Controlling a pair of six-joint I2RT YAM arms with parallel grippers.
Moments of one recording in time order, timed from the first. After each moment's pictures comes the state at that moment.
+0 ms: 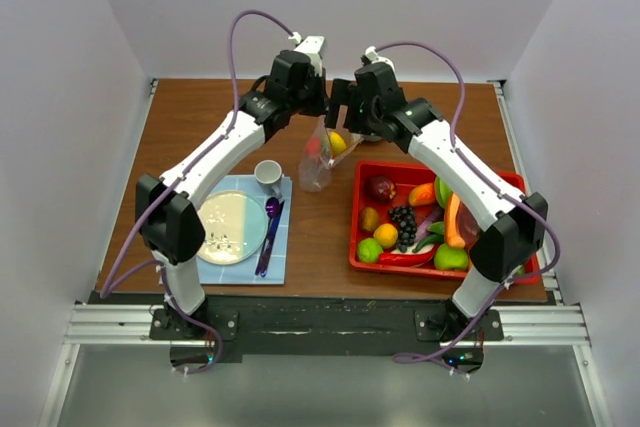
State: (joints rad) left arm -0.57 1.84 1.80 -0.41 -0.01 -0.34; right arm 0.59 1.70 1.72 -0.66 0.19 0.59
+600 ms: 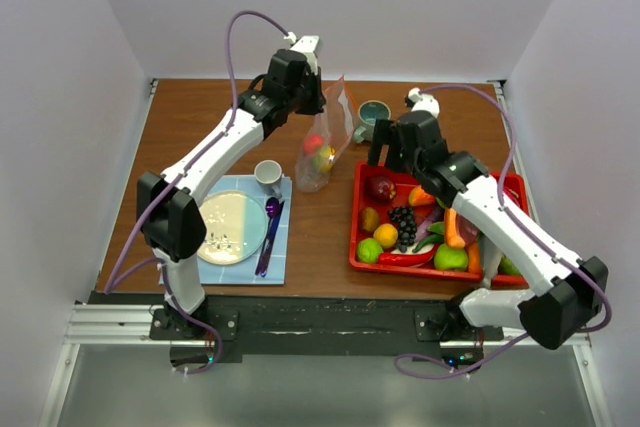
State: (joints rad) left arm -0.54 1.86 1.80 -0.41 -0.01 -0.35; right arm 0.56 1.27 1.22 -0.59 0.34 0.53
